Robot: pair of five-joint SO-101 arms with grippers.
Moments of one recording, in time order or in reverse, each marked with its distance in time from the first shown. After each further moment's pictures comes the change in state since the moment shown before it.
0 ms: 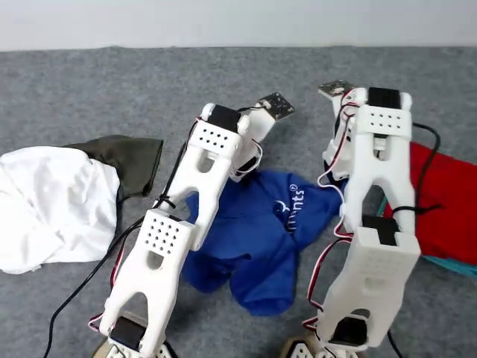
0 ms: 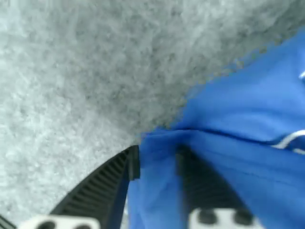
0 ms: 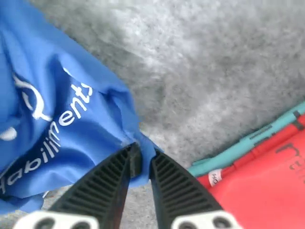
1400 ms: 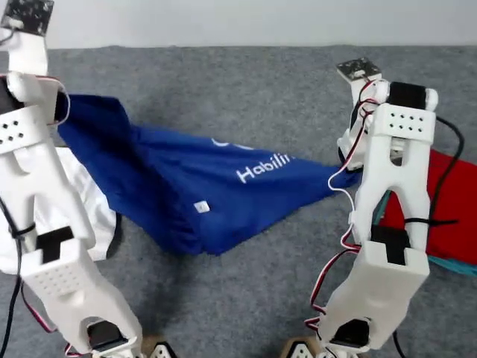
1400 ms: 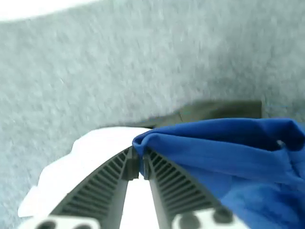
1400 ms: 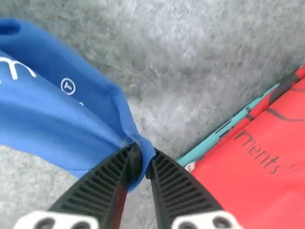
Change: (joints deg) left arm -43.6 -40.3 13.3 0.4 0.0; right arm 1.8 -7.8 0.0 -1.1 0.8
